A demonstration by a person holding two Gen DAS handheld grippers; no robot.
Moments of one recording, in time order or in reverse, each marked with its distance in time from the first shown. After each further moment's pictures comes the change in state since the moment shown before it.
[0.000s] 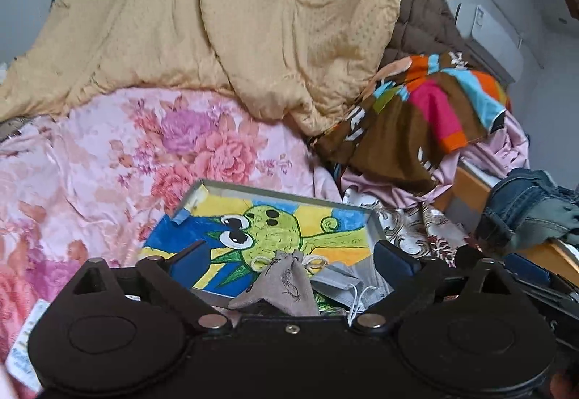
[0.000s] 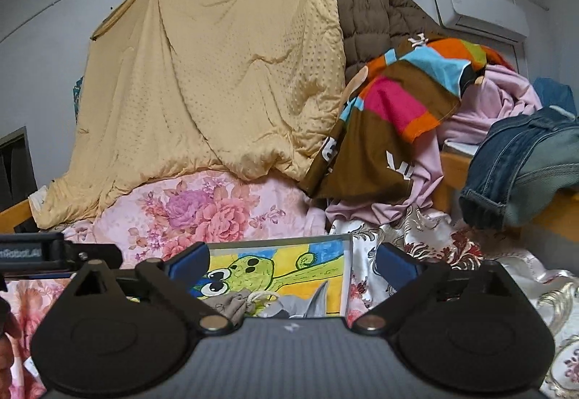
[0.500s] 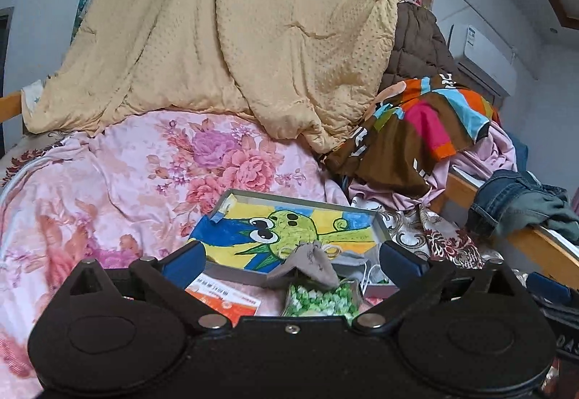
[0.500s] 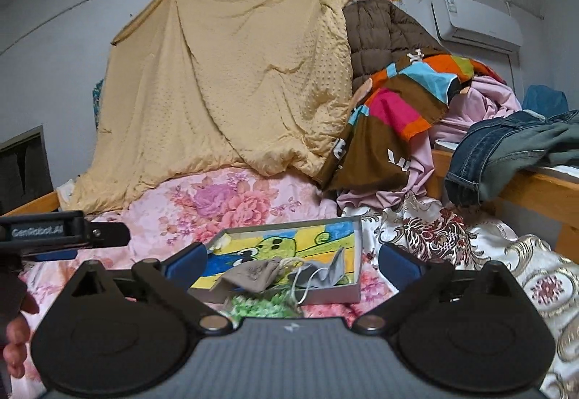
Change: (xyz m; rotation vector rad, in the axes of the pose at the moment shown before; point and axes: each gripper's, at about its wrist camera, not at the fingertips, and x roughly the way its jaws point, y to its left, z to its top) left arm -0.099 0.027 -0.038 0.017 -0.080 0.018; right arm -0.112 0.046 -0.042 -0.009 -0.035 0.006
